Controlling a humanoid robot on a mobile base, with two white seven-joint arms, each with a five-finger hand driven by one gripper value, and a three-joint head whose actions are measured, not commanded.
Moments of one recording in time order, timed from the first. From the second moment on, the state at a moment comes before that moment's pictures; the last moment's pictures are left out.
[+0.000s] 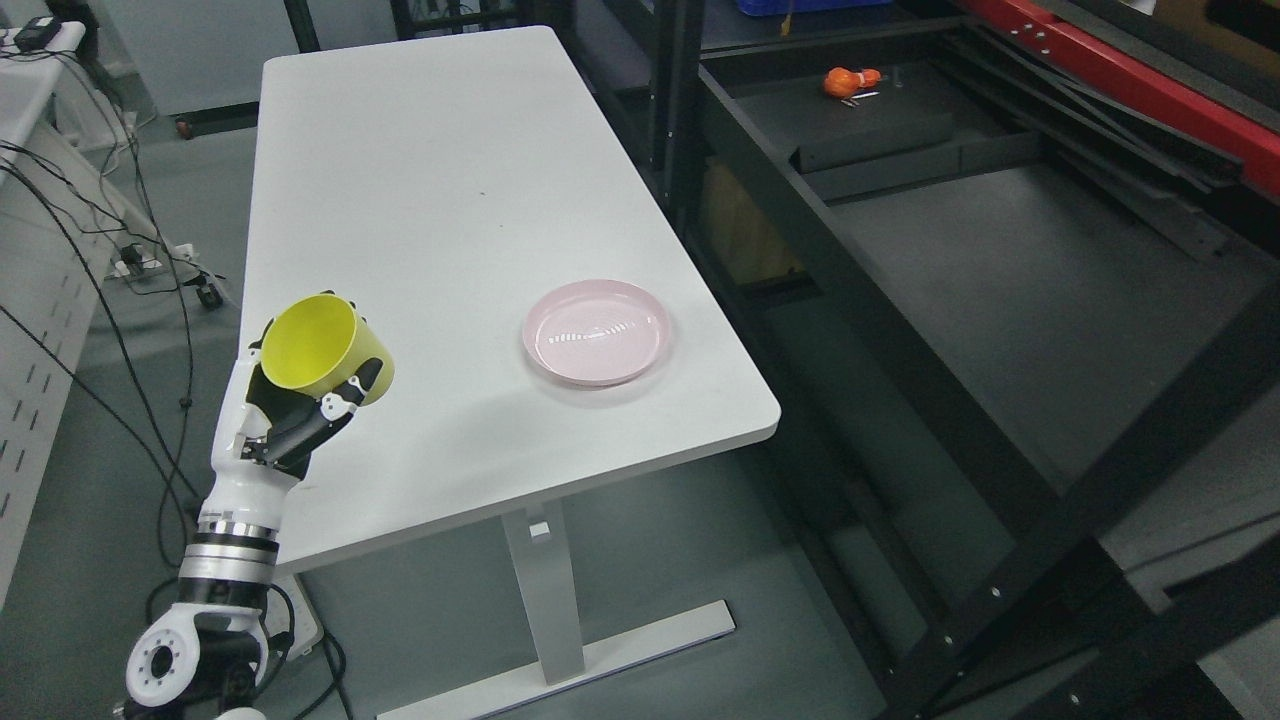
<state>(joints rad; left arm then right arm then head) -0.24 0.00 0.24 -1.61 0.33 -0.09 -0.32 0.00 0.00 0.00 -0.24 0.00 0.09 -0.12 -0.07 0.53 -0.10</state>
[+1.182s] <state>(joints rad) -0.22 0.00 0.20 -1.67 0.33 -0.08 -0.31 0.00 0.00 0.00 -0.24 0.00 0.09 -0.12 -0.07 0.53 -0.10</state>
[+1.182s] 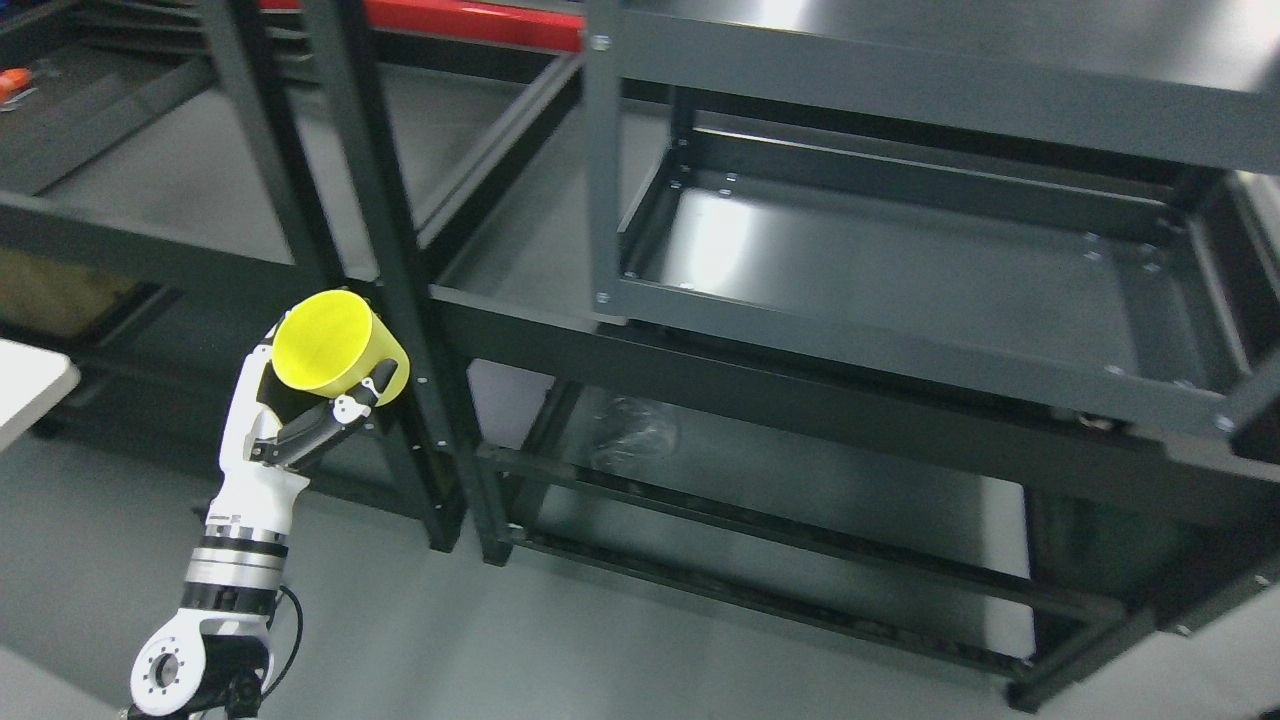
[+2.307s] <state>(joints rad) -0.24 0.00 -0.05 -1.71 0.33 -0.14 -0.33 0.00 0.00 0.00 -0.24 0.00 0.09 -0.12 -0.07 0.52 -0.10</state>
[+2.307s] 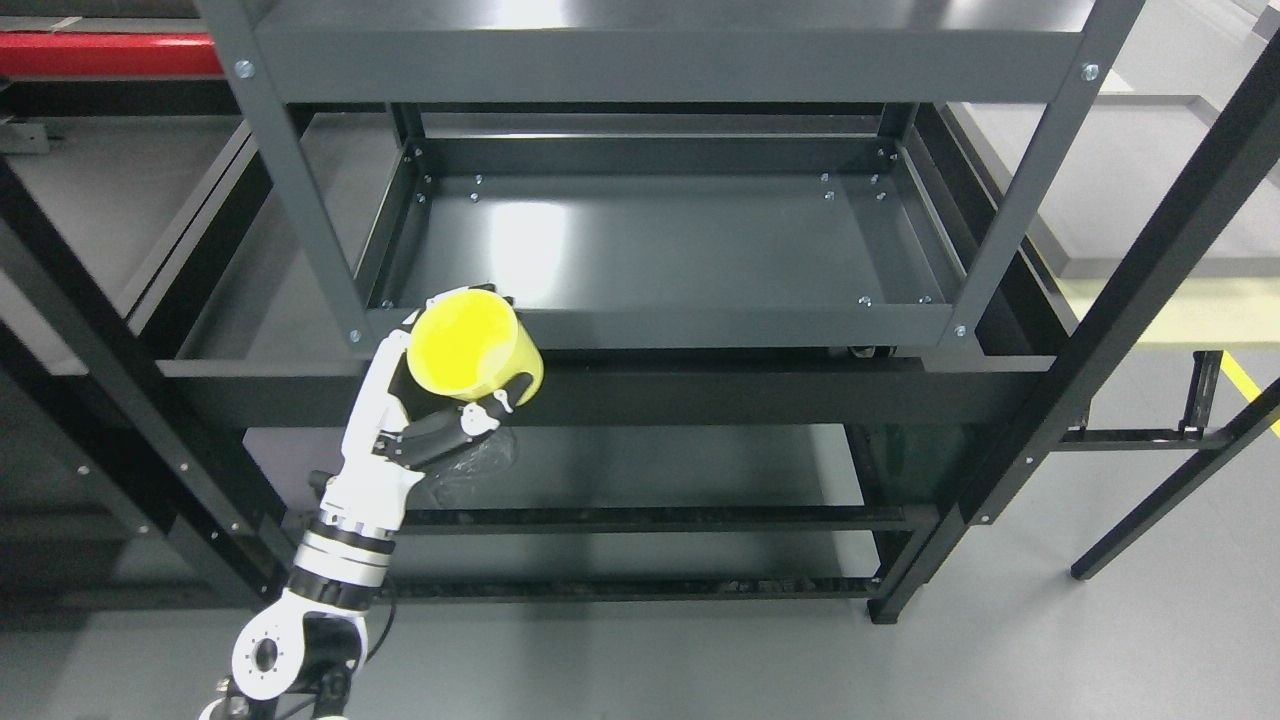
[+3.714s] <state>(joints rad) -0.79 0.00 -0.63 -1.77 0.60 -0.10 -0.23 0.00 0.00 0.00 -0.24 0.00 0.09 -0.12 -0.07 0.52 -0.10</state>
